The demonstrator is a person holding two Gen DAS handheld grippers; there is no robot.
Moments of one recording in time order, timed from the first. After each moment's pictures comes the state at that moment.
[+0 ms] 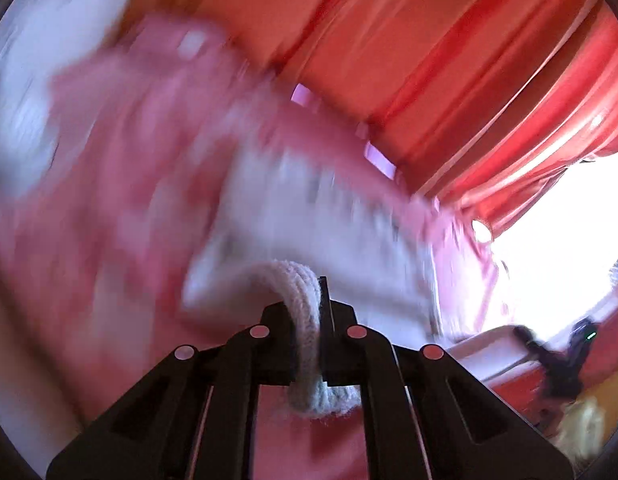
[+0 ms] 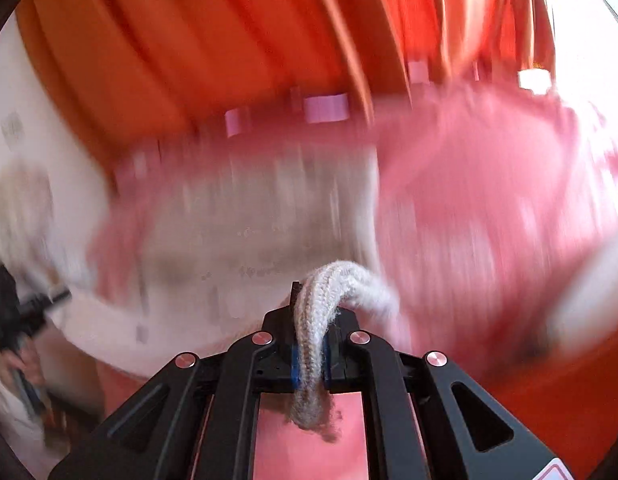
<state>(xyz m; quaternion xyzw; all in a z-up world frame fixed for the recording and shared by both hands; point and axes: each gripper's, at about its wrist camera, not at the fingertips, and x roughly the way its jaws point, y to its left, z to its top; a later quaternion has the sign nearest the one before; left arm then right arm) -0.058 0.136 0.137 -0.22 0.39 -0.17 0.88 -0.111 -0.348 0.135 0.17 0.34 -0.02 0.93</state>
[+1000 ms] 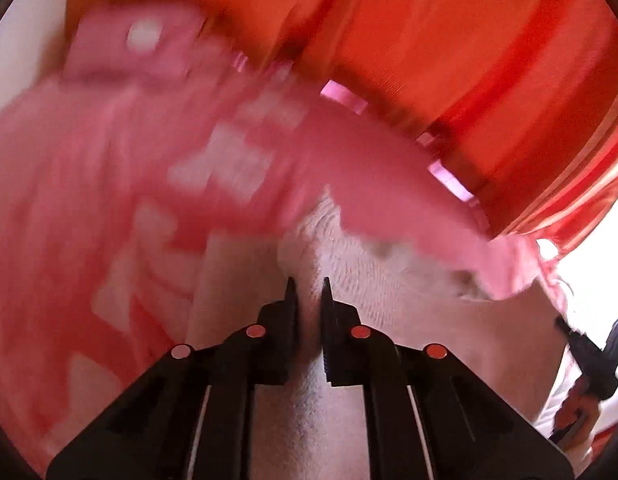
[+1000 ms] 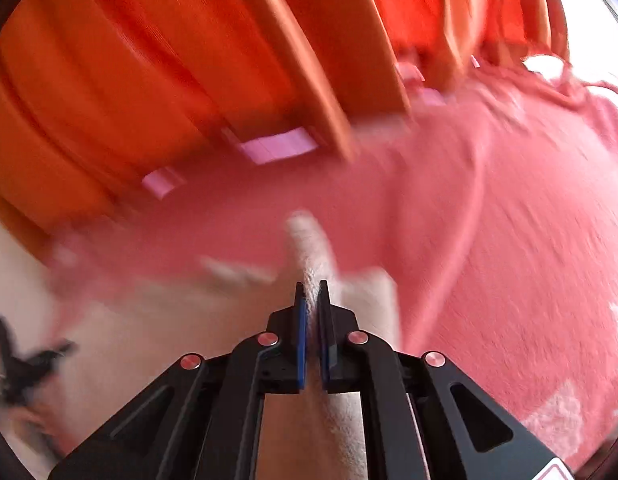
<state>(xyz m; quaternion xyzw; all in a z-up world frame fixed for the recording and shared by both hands) 0.149 0.089 0.061 -0.18 0.43 -0.12 0.88 0.066 -0.387 0.079 0.22 0.31 -0.07 0.92</state>
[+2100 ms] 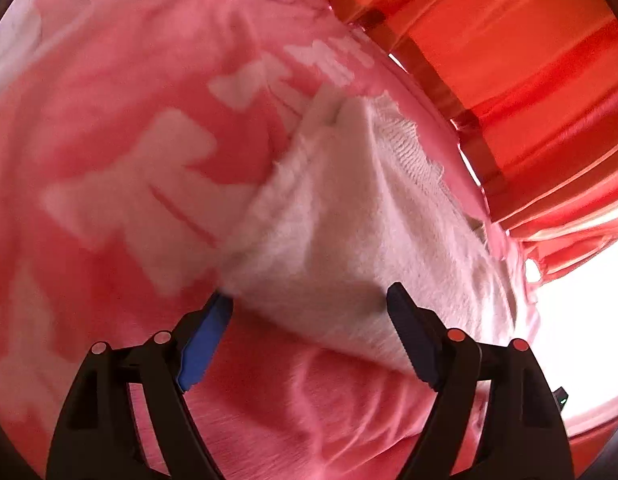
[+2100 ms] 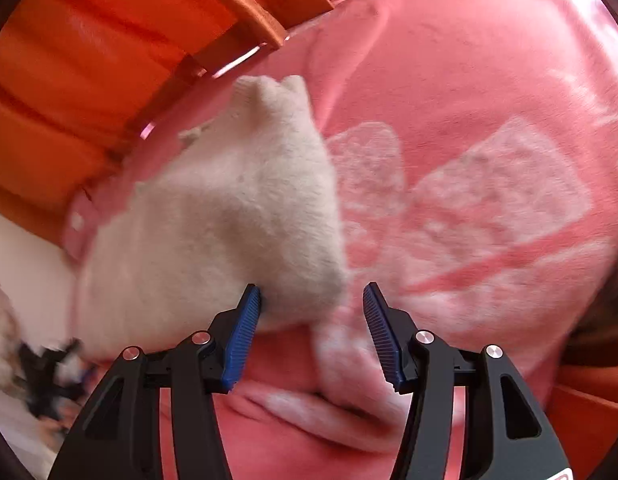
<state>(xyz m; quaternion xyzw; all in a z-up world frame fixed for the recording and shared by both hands) 0.038 0.128 -0.016 -0.31 0.48 -0.08 0.81 -0.042 -0.373 -0.042 0.34 0.43 -0.07 0.83</state>
